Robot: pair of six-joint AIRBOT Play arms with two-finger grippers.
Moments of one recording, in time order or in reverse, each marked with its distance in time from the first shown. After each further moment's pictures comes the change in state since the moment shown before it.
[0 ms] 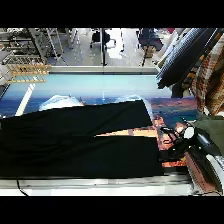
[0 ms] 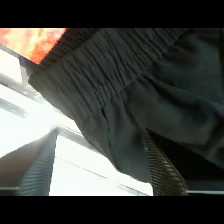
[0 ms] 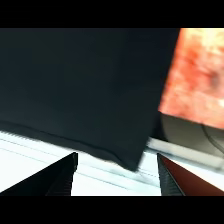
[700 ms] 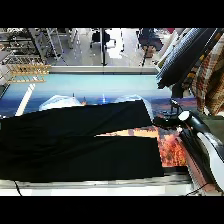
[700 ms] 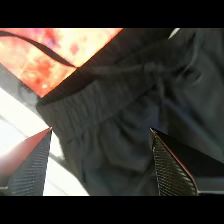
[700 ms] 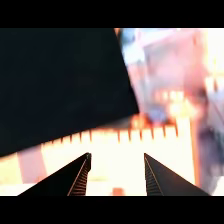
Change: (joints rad) left arm -0.016 0.021 0.191 -0.098 0.050 -0.286; right arm 0.000 -0.344 0.337 0.171 -0.589 0.221
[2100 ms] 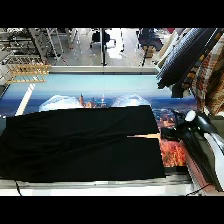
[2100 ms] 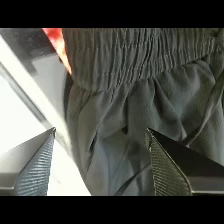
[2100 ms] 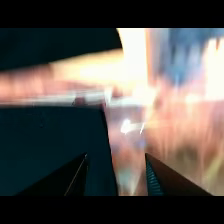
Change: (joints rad) left arm 0.102 0.018 -0.262 -0.064 -0.027 -0.115; right arm -0.095 0.091 -0.044 -0.198 0.455 0.008
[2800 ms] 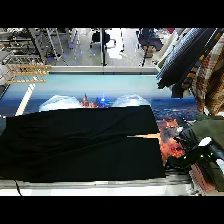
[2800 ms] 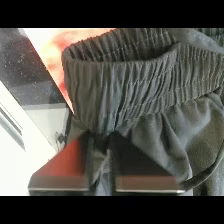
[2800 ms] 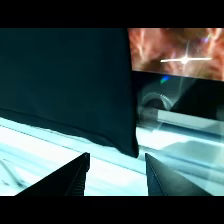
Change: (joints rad) left arm 0.002 -0.070 -0.045 -0.056 -0.105 0.004; right arm -0.250 0.189 -0.422 0.124 0.194 -0.386
